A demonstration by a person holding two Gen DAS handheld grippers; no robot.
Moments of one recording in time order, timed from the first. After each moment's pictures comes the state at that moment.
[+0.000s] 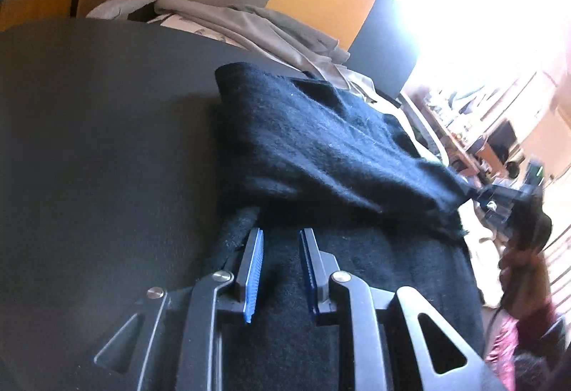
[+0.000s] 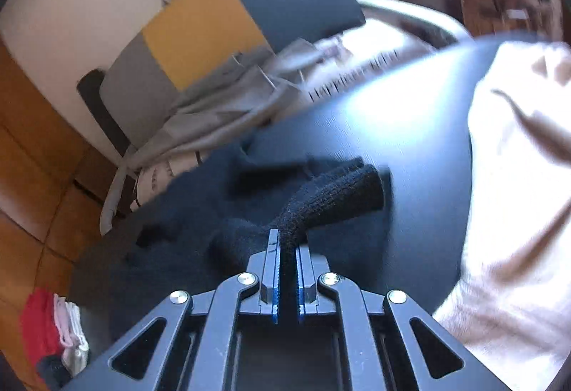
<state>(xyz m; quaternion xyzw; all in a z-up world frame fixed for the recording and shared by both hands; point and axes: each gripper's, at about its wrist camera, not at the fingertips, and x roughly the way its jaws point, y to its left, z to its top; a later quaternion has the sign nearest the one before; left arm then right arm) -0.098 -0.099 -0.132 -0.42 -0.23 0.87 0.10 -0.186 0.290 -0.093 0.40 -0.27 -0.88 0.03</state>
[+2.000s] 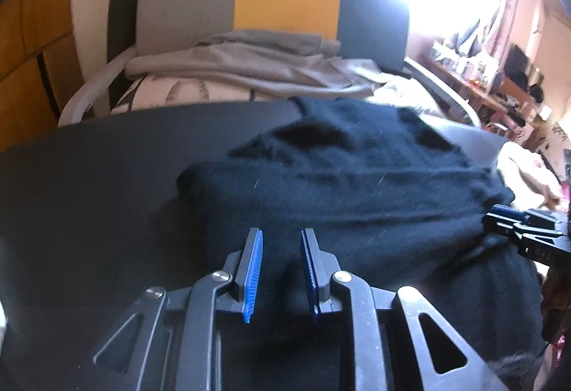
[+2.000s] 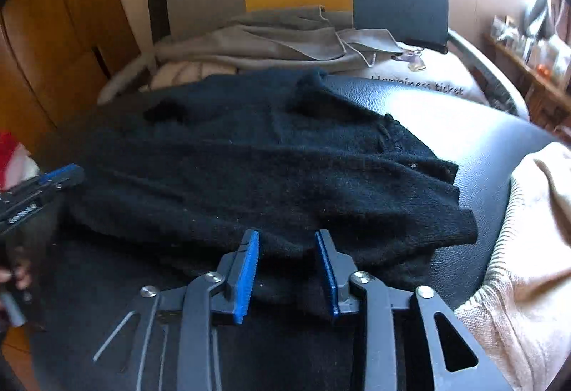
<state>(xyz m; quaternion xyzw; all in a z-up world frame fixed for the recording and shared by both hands) -0.170 -0.063 -0.107 -0.42 -0.02 0.90 0.06 -0.172 0.191 -0.110 0.45 0.02 -0.89 0.10</state>
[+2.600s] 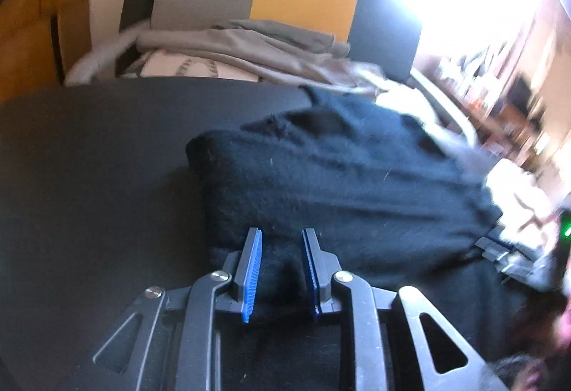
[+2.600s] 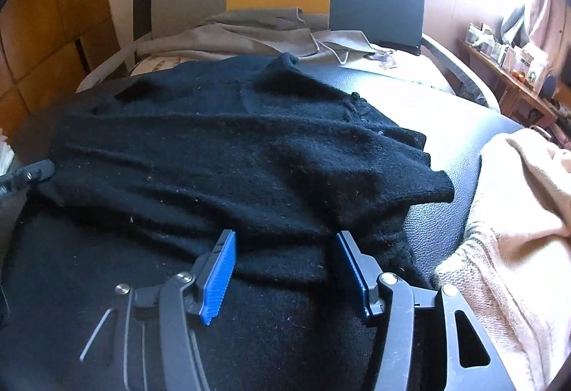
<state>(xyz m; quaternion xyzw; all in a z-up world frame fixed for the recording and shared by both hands) -0.161 -0.100 -0.101 -0.42 -0.13 0.90 0.08 -0.149 0.209 -0.120 0.44 0.02 -0.90 0.06</state>
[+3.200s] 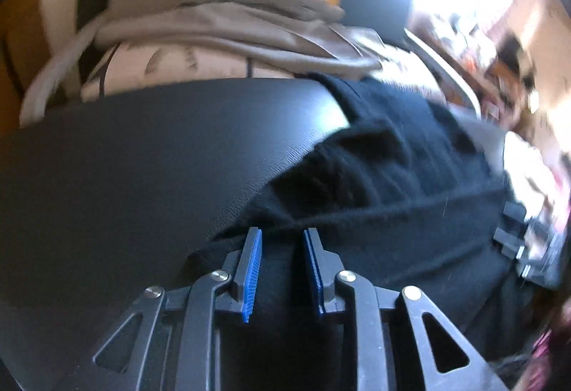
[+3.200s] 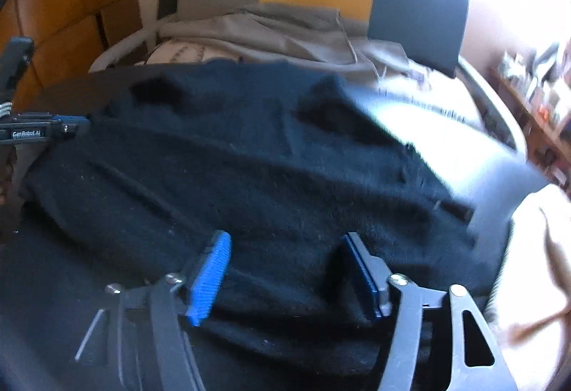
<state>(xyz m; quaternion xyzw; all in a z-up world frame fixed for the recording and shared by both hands) -0.259 -0.105 -0.124 -0.49 -0.06 0.86 0.13 -0.195 0.174 -0.119 0.44 0.06 -0.89 0.10</state>
